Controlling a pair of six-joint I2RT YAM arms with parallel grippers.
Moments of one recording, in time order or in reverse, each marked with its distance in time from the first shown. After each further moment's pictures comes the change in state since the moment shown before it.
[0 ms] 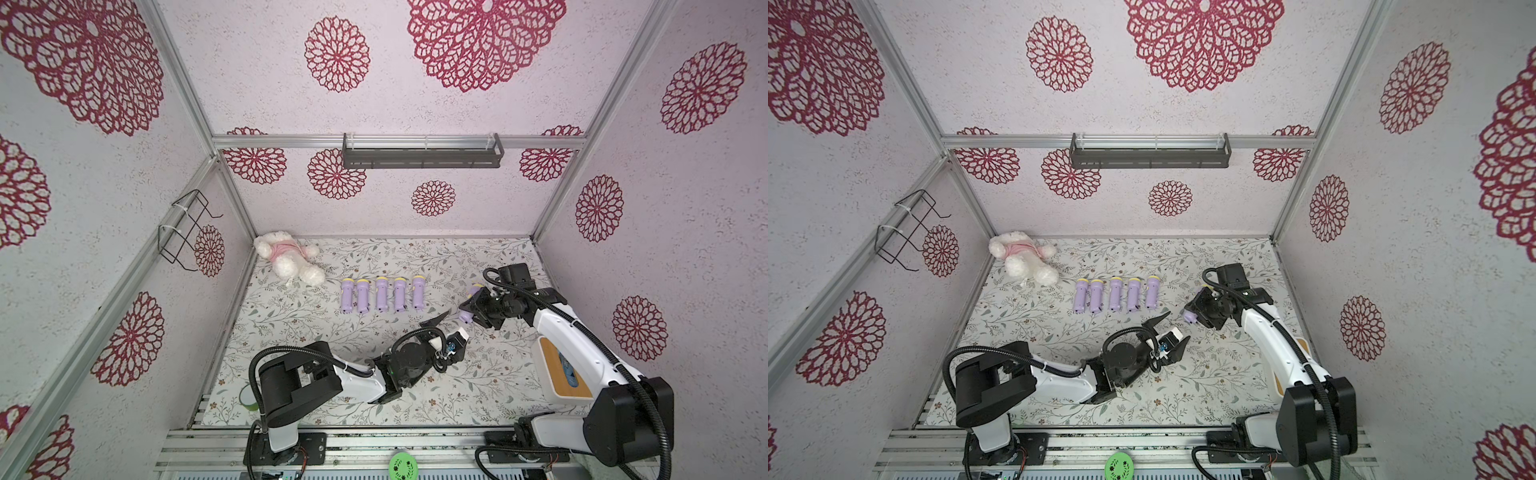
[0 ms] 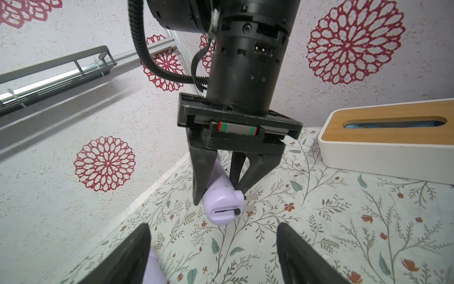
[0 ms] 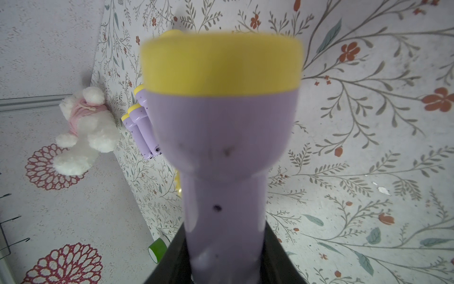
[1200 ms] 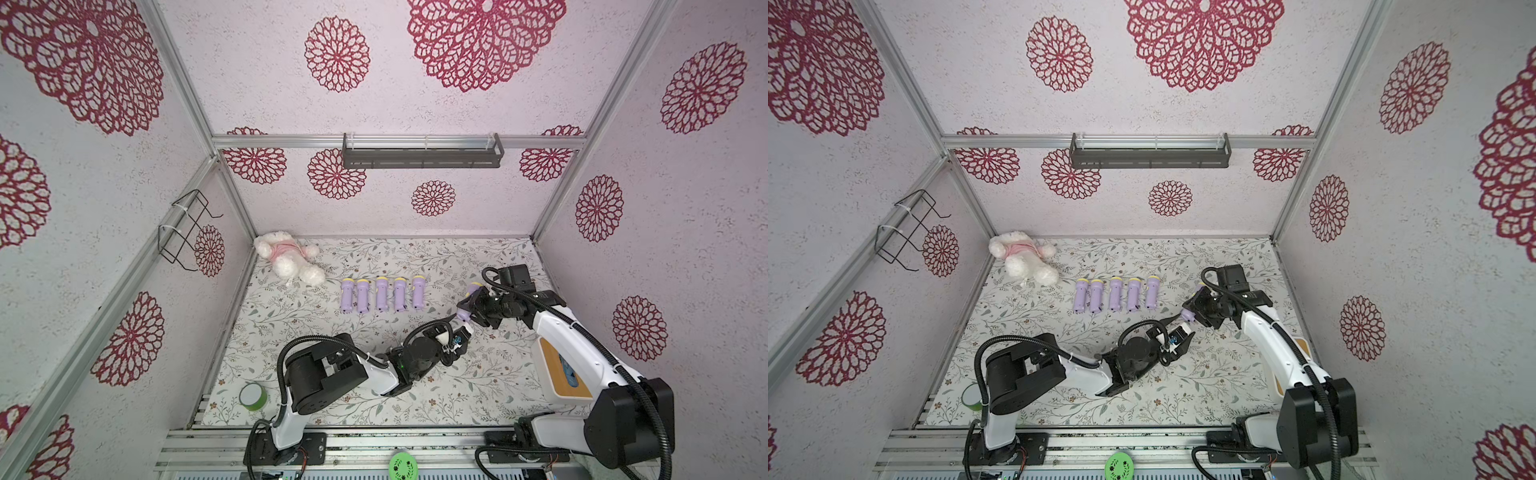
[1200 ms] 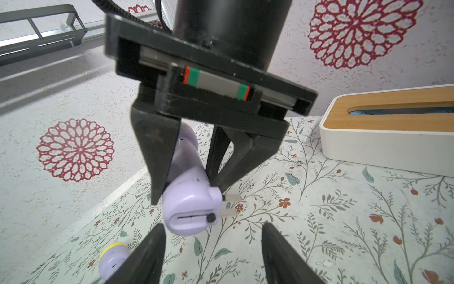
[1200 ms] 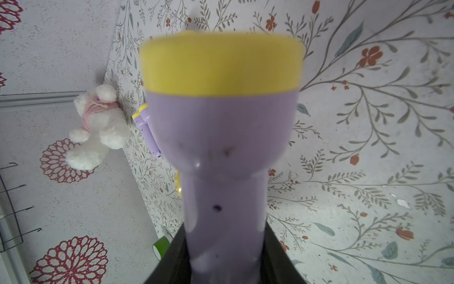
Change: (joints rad) left arm 0.039 0.163 0.111 0.003 0.048 -0.059; right arm 0.004 -0.010 -0.029 0.069 -0.026 0.009
